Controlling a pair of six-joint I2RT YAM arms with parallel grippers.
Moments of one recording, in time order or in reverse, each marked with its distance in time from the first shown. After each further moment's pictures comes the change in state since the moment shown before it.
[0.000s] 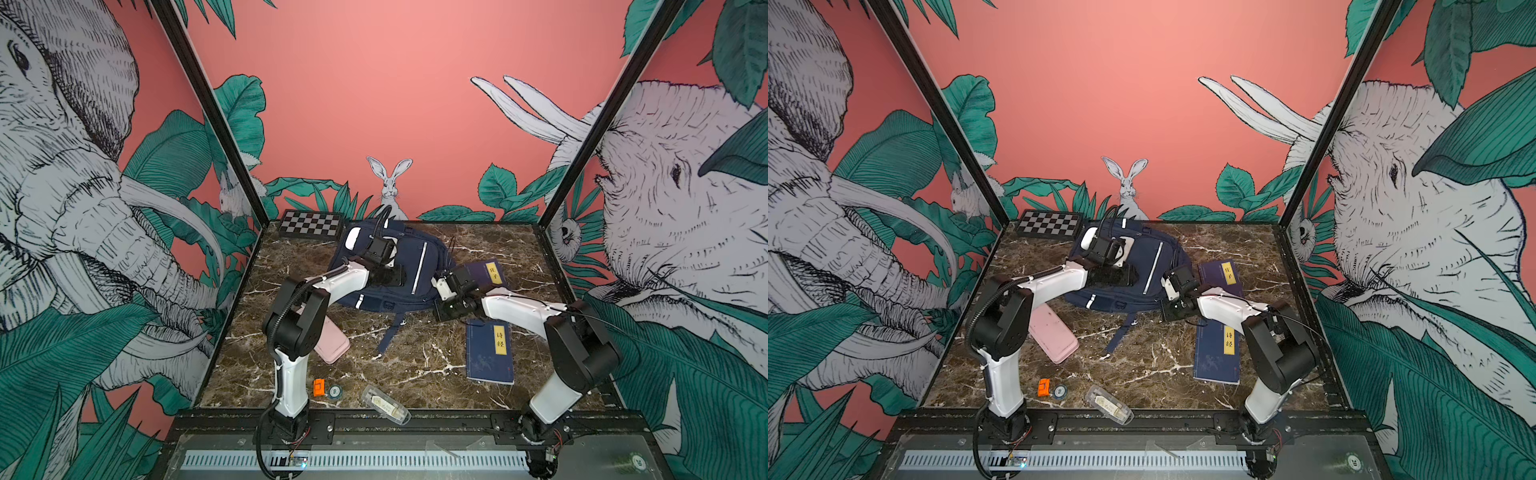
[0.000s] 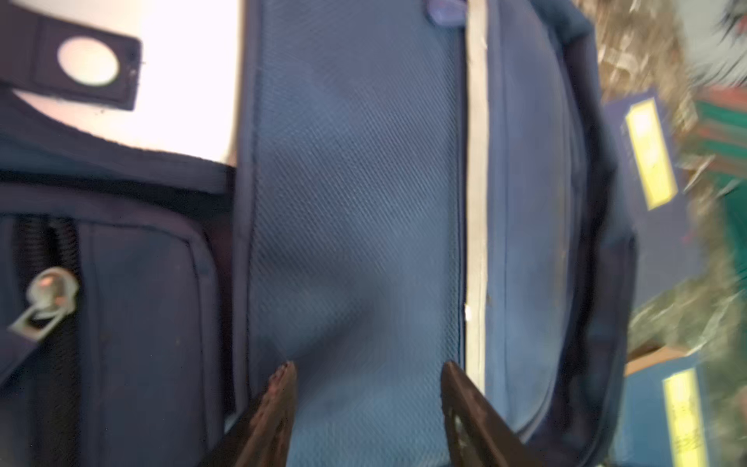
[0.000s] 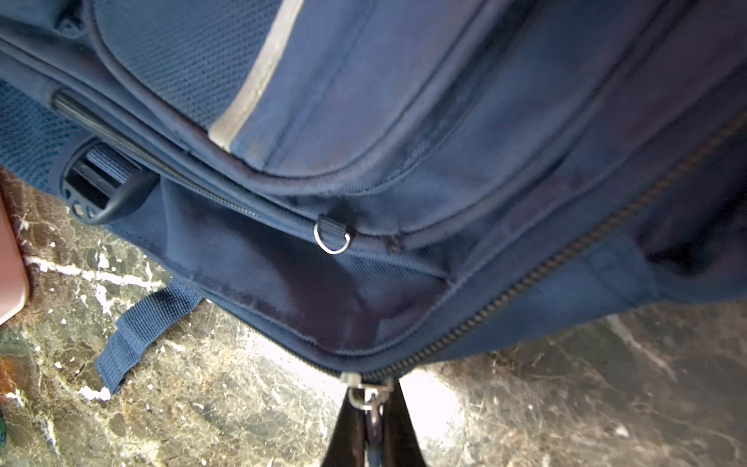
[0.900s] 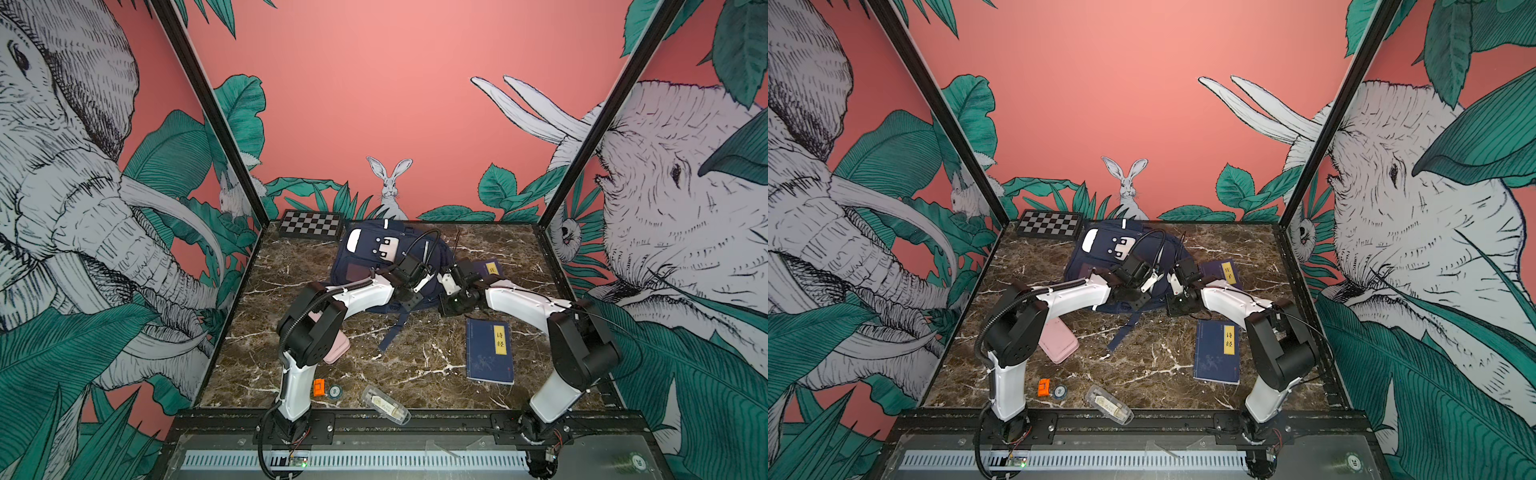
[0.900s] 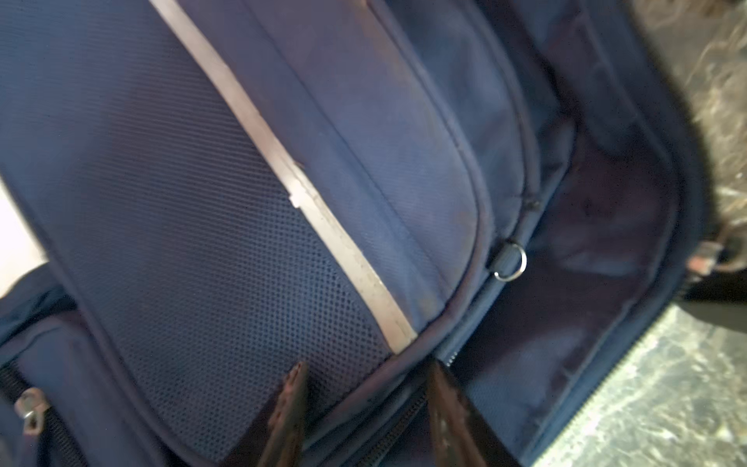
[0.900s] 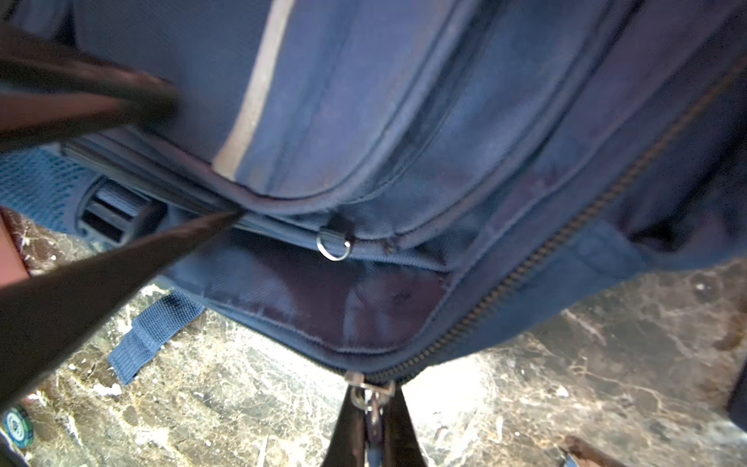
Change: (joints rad) left arm -0.206 0.035 0.013 -0.074 -0.236 0.585; right arm -0.051 0.009 0.069 -0.117 -0.027 -0.006
